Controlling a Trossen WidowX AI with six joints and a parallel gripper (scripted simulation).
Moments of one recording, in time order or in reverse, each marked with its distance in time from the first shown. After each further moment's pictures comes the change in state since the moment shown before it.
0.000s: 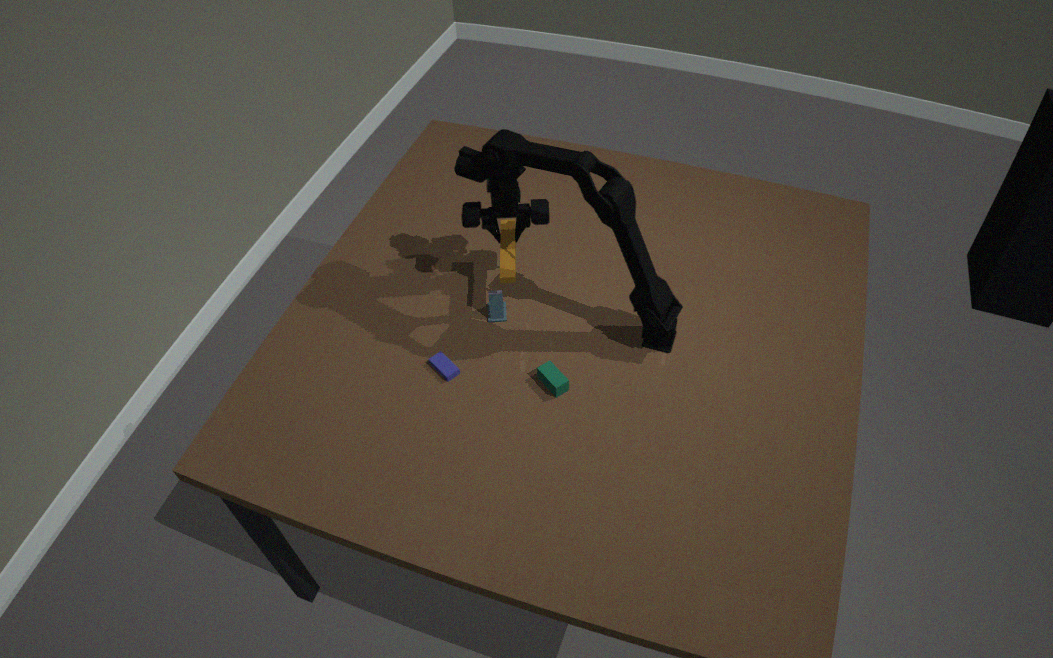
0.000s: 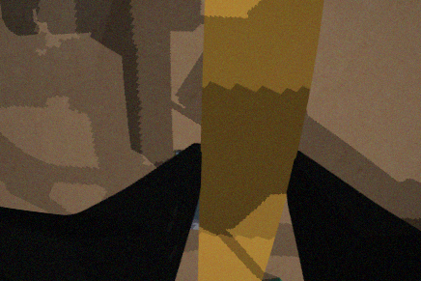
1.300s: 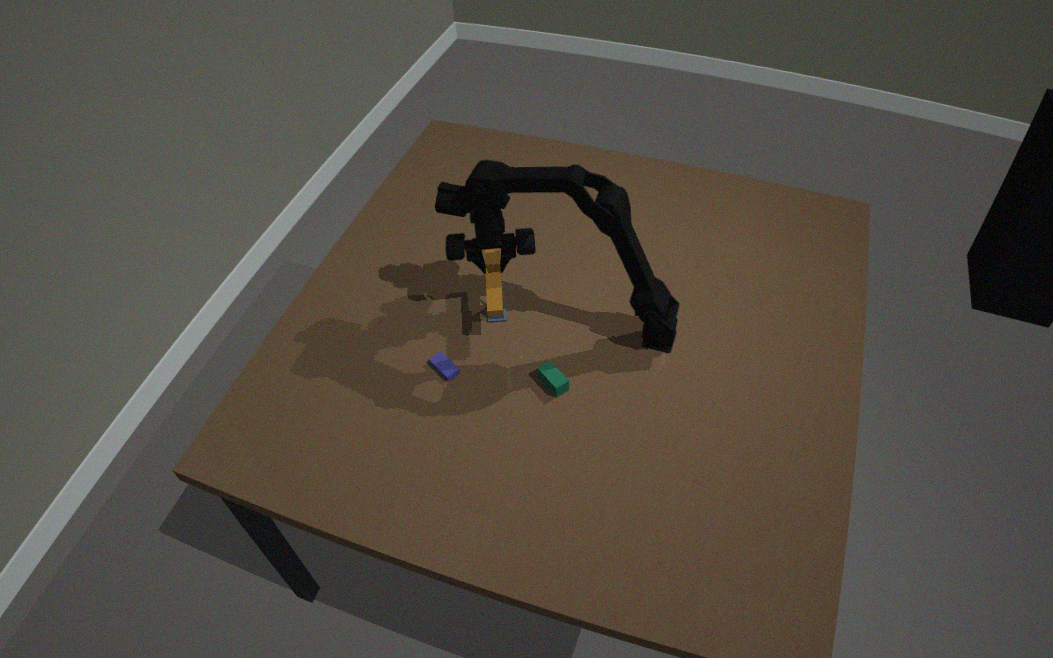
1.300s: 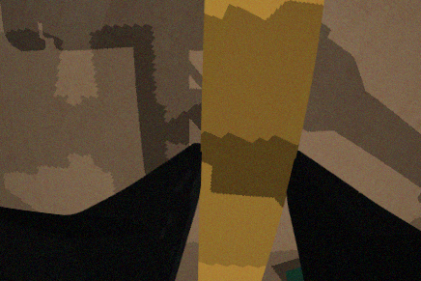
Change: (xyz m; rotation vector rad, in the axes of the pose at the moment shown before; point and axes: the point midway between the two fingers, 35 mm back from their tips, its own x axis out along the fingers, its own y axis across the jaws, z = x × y) arm 0.022 0.033 -0.073 -0.050 0.006 0.002
